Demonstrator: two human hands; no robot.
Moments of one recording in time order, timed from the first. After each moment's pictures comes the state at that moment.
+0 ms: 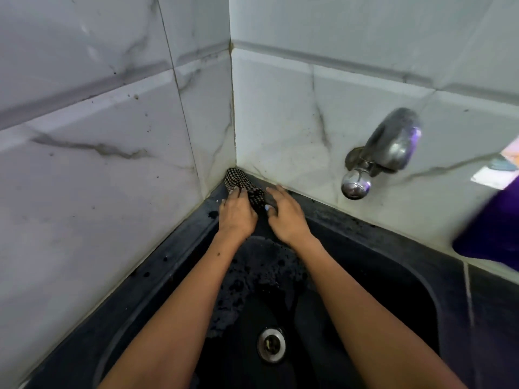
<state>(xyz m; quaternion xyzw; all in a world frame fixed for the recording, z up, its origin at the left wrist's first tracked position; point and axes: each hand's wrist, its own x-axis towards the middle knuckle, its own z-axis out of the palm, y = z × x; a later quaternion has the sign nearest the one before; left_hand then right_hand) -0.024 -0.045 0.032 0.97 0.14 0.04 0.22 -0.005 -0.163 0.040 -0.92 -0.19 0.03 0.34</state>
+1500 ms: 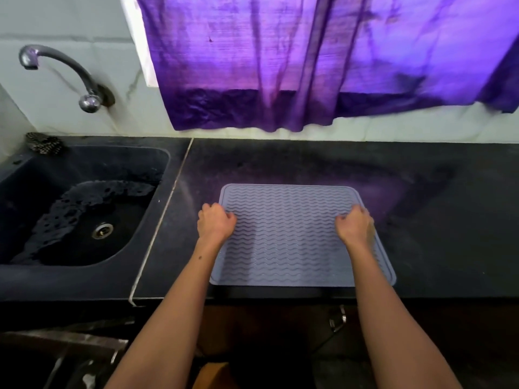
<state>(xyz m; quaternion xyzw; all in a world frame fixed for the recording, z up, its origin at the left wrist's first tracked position) -0.453 -0.539 0.051 0.97 0.03 -0.05 0.25 -0.531 -0.803 0.043 -0.89 0.39 -0.10 0.23</state>
